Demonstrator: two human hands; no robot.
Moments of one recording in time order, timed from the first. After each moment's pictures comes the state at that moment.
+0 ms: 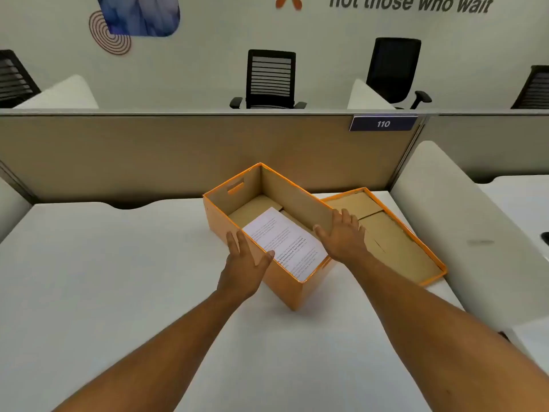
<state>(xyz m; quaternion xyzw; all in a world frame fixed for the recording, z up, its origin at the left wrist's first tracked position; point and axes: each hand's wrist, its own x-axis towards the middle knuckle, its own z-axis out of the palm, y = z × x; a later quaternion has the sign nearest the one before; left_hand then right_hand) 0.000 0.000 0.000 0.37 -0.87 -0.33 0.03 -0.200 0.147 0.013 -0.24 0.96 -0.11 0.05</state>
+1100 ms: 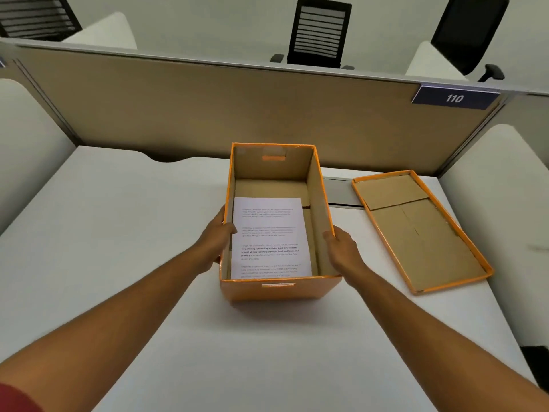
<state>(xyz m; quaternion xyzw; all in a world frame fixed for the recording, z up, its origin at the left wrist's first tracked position) 0.081 -0.088 0.001 0.44 -0.65 -0.62 0.06 -0.094 0.122 -0.001 -0.19 0.84 -0.42 0.28</state>
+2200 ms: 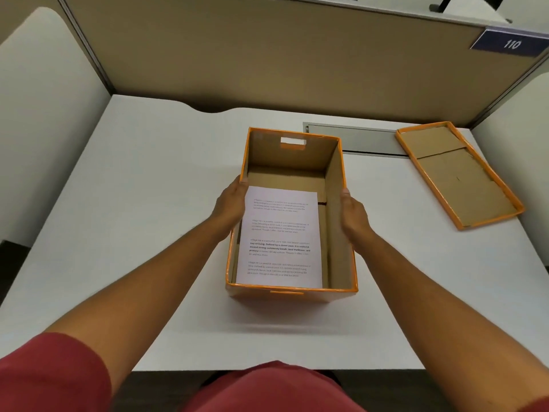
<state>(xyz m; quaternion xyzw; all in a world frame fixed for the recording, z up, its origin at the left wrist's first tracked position) 0.251 -0.152 -0.006 0.44 -0.67 -0.59 0.07 0.089 0.033 -0.028 -0.05 0.87 -0.42 0.24</state>
